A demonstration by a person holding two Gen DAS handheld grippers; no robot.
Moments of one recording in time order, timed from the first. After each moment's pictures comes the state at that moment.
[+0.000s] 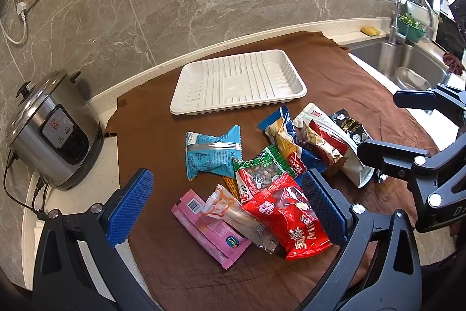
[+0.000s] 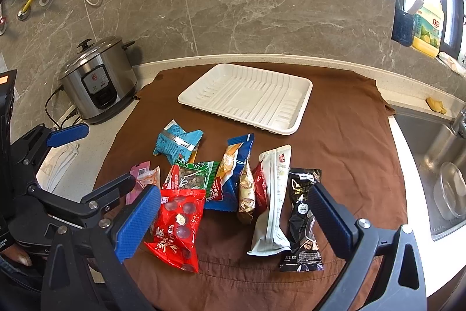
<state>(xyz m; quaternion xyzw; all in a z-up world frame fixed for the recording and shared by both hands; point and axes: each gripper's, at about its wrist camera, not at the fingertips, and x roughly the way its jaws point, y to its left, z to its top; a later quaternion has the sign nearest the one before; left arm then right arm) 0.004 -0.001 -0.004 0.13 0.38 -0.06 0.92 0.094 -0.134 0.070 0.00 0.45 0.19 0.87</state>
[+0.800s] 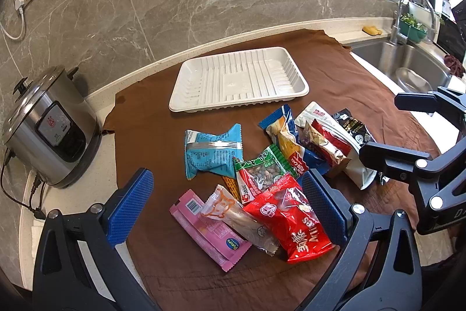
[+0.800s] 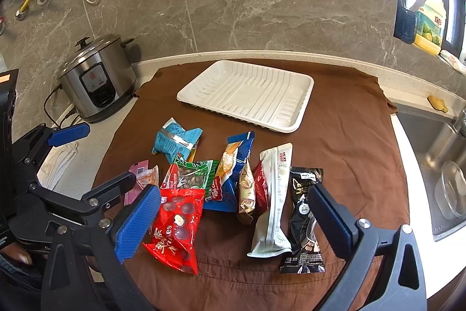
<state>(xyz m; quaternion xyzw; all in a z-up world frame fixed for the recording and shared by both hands) 0.009 0.000 -0.011 0.13 0.38 -0.06 0.91 0.096 -0.133 0.064 0.00 0.46 0.19 0.87</state>
